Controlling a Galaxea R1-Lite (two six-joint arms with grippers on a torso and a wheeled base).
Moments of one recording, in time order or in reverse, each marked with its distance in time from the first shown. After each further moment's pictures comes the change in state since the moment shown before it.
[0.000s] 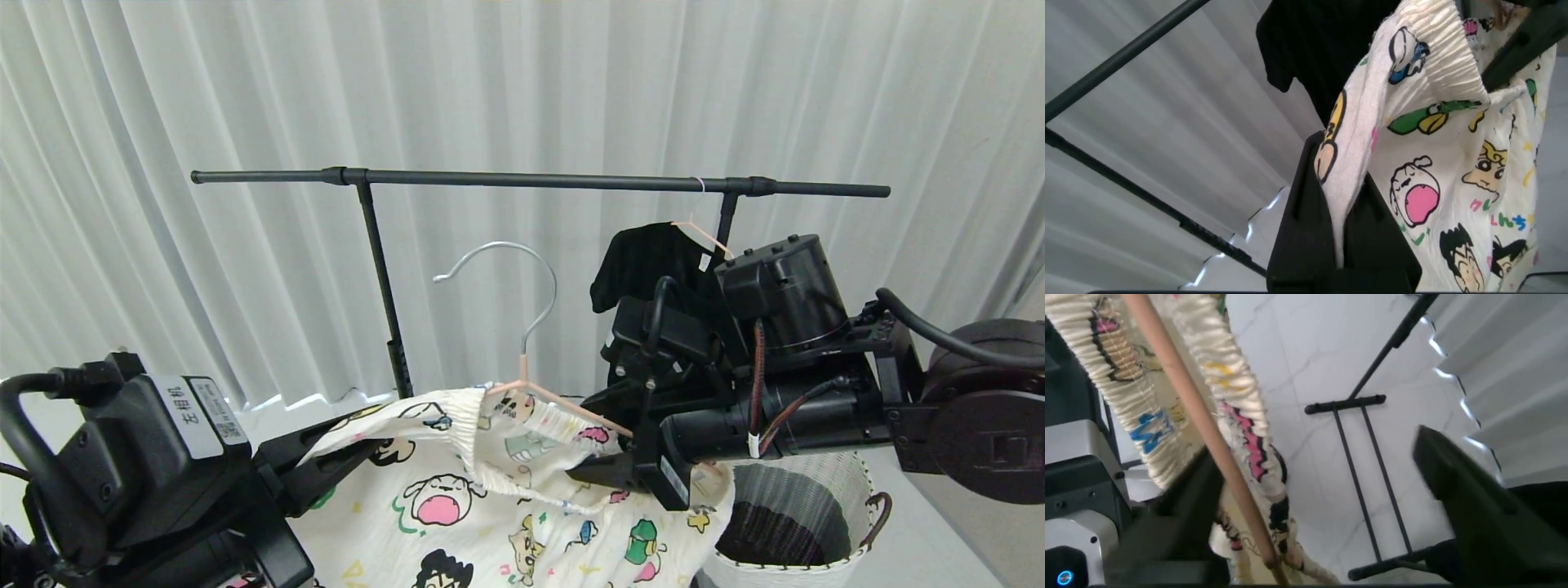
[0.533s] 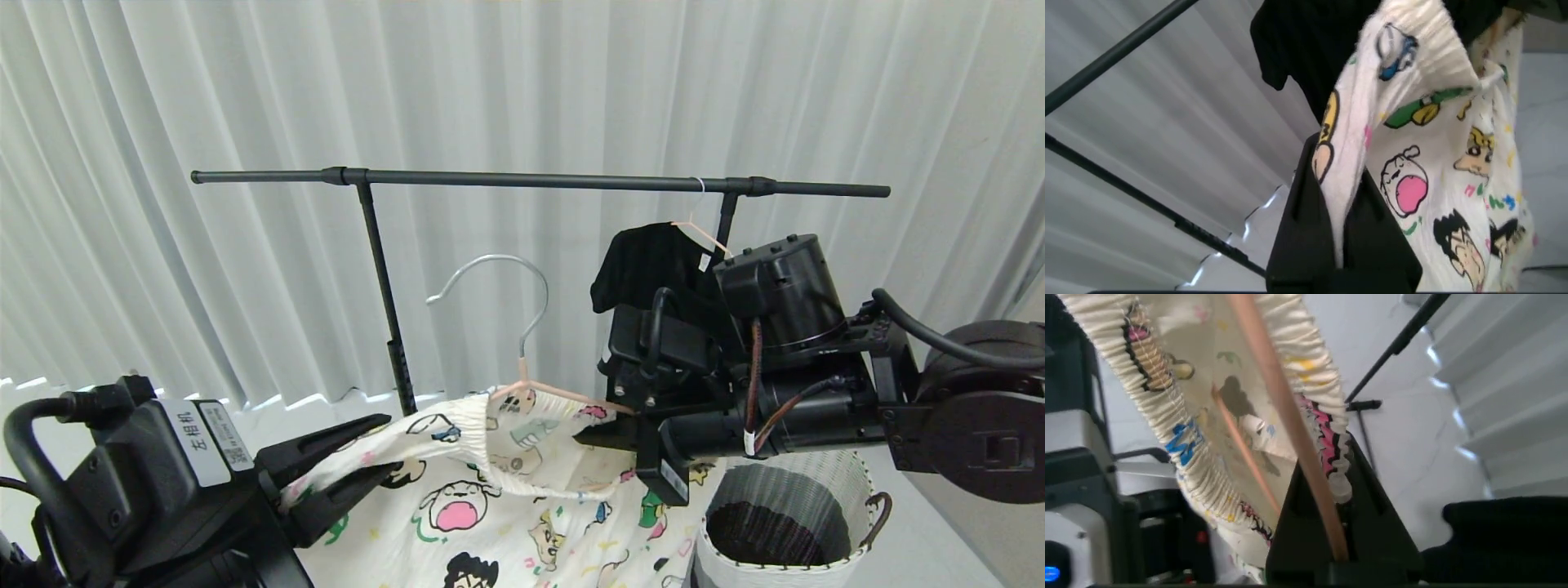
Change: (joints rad) left arm -0.013 -0.001 0.027 -0.002 0.000 -0.004; right arm -0.012 0.004 0.001 -0.022 -0.008 -0.148
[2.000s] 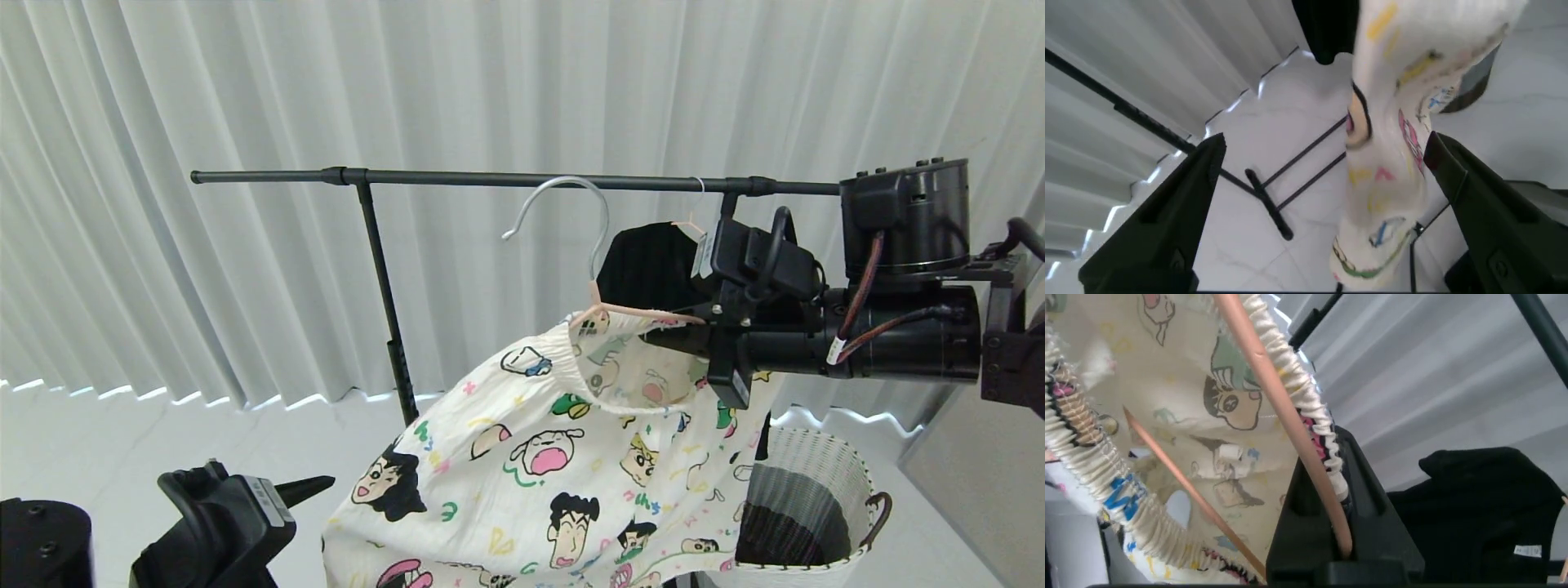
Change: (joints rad) left arm 0.169 0.068 0.215 0.001 -0.071 -0.137; right arm -0.169 -0.107 0.004 -0.098 -0.009 -0.170
